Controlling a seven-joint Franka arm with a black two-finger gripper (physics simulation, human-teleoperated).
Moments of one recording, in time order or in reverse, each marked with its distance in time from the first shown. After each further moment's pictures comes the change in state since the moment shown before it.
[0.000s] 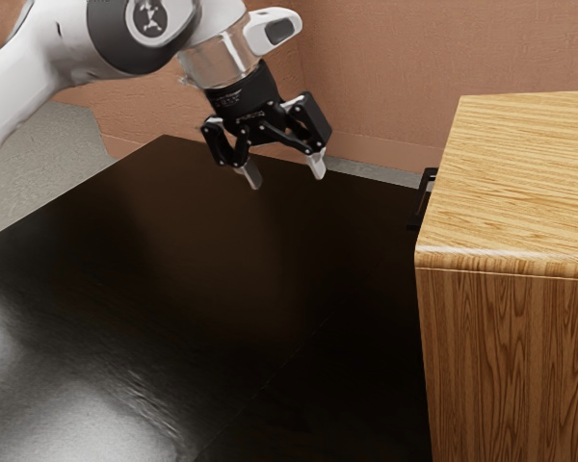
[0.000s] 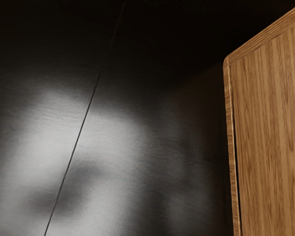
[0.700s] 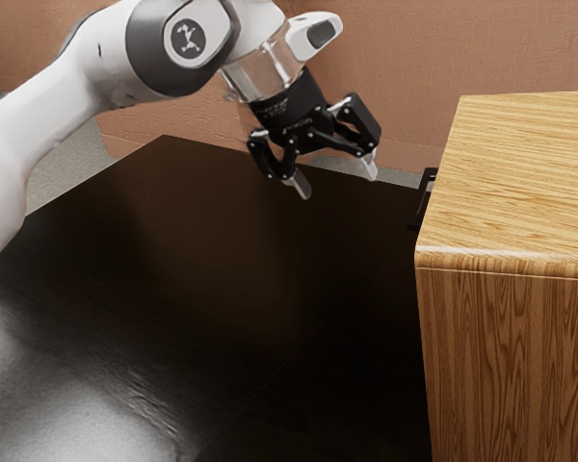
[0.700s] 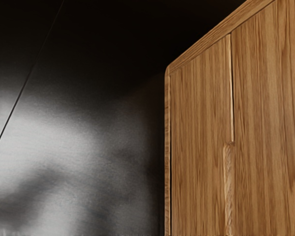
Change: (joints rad) arm -0.035 0.012 -0.036 -0.045 -0.059 0.128 -0.099
